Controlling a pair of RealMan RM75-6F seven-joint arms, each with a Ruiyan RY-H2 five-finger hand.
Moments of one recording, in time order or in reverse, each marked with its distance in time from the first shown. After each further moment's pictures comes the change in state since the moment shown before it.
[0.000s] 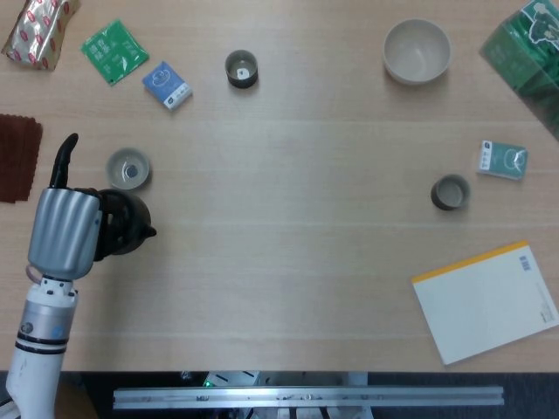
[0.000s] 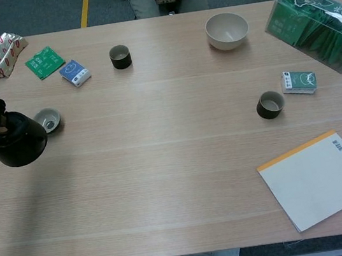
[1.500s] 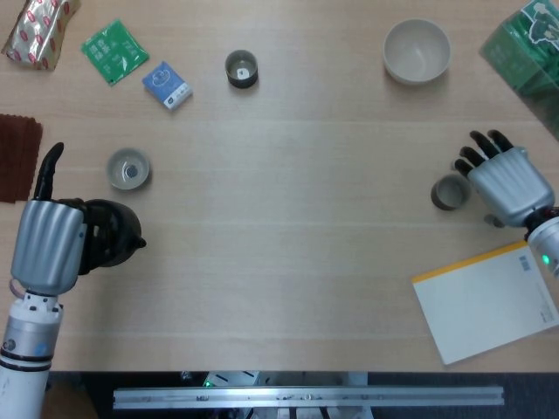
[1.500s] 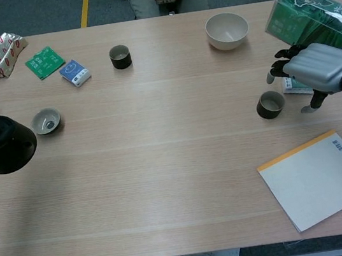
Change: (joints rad) left arm 0.041 0.065 0.032 -0.056 0.047 0.046 -0.026; right arm 0.391 -0.376 0.029 0.072 0.371 -0.524 -0.633
